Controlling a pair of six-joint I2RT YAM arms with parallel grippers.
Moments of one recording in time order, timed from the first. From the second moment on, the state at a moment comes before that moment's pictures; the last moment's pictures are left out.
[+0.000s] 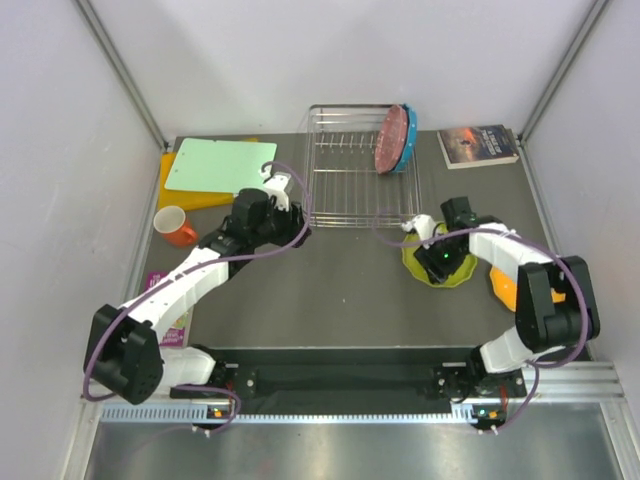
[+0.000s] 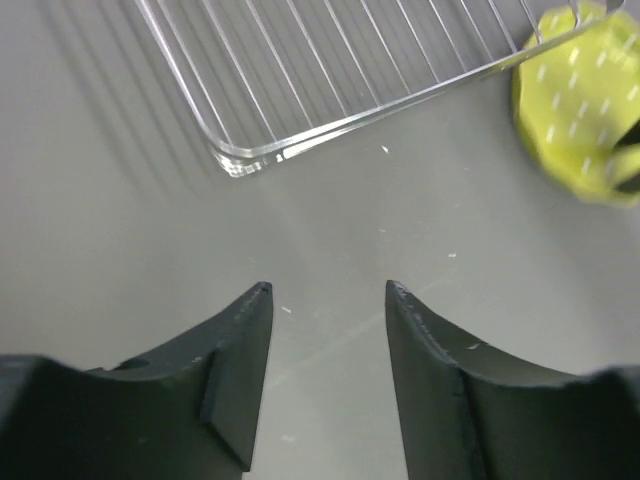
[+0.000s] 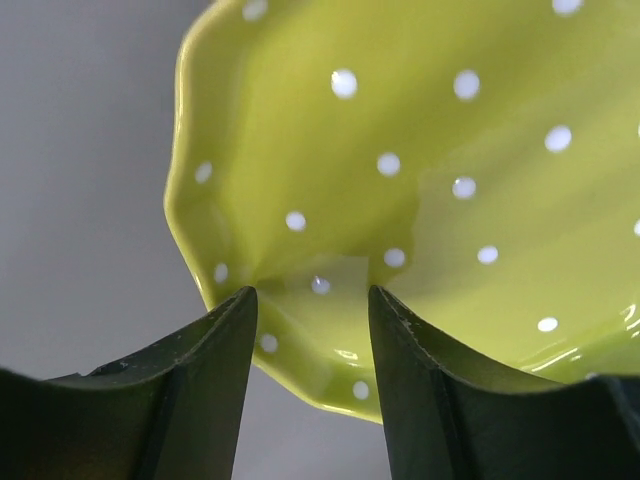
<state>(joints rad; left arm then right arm) -0.47 1.28 0.90 -0.13 0.18 -0.20 0.15 1.53 0.88 -0.64 -0.24 -0.60</state>
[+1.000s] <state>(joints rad) -0.40 1.16 0.73 -0.33 0.17 -0.66 0.76 1.71 1.20 -0.78 -0.26 -0.45</state>
